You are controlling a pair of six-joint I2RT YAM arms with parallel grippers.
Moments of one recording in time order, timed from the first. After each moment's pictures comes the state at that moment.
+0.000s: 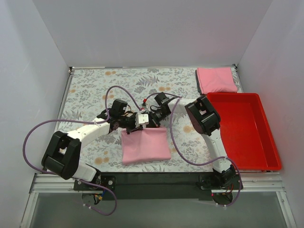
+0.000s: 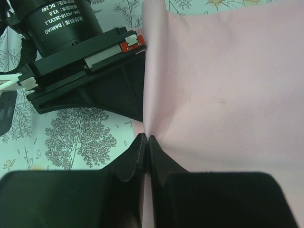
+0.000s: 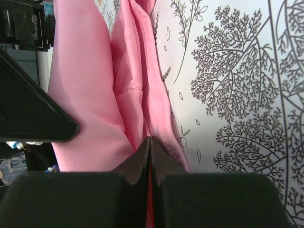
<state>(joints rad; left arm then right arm) -0.47 1.43 0.77 -0.21 0.69 0.82 0.64 2.33 1.52 -0.46 -1.18 -0.03</state>
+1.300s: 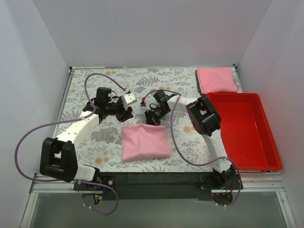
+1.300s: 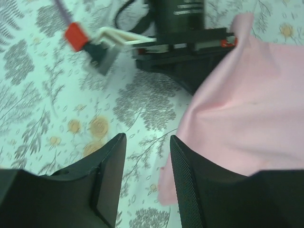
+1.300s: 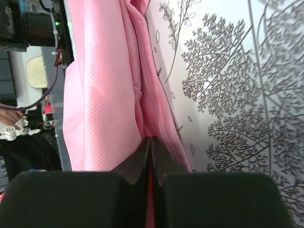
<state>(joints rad) -0.30 1.37 0.87 -0.26 0.65 0.68 0.63 2.31 1.58 -0.56 -1.09 -0.09</state>
